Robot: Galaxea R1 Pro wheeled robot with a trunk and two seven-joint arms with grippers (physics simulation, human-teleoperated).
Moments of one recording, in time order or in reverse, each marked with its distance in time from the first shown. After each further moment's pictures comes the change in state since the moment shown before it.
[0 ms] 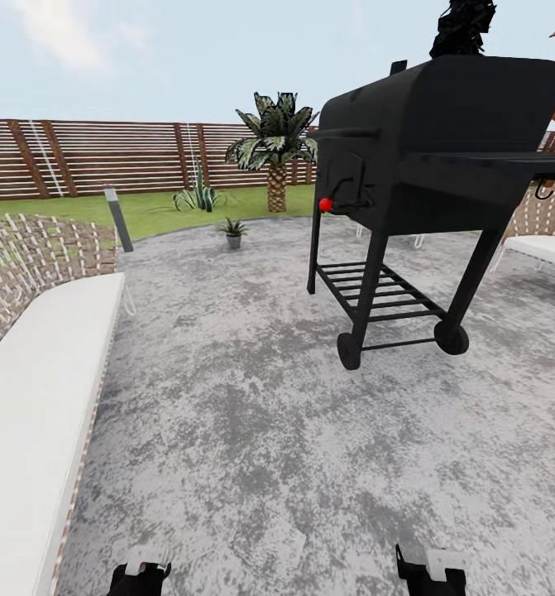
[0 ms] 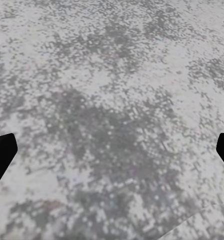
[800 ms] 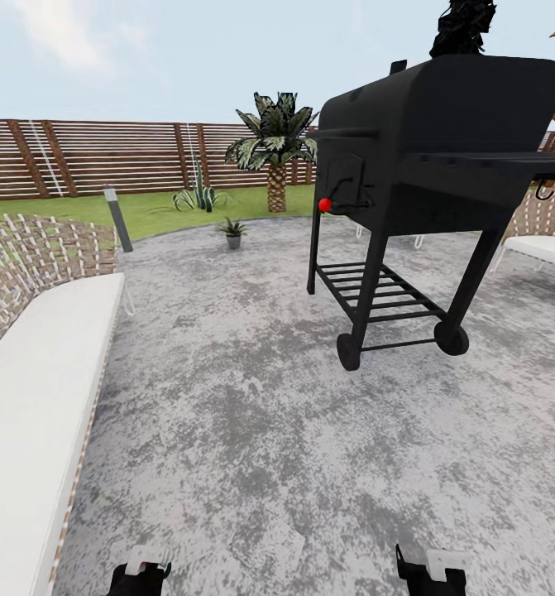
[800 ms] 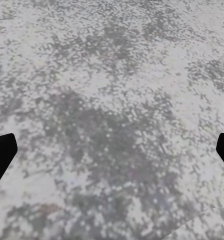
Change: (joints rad) left arm 0.000 0.000 0.000 -0.001 0.000 0.000 0.000; right arm 0.000 0.000 0.000 0.000 0.000 0.000 -0.001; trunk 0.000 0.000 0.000
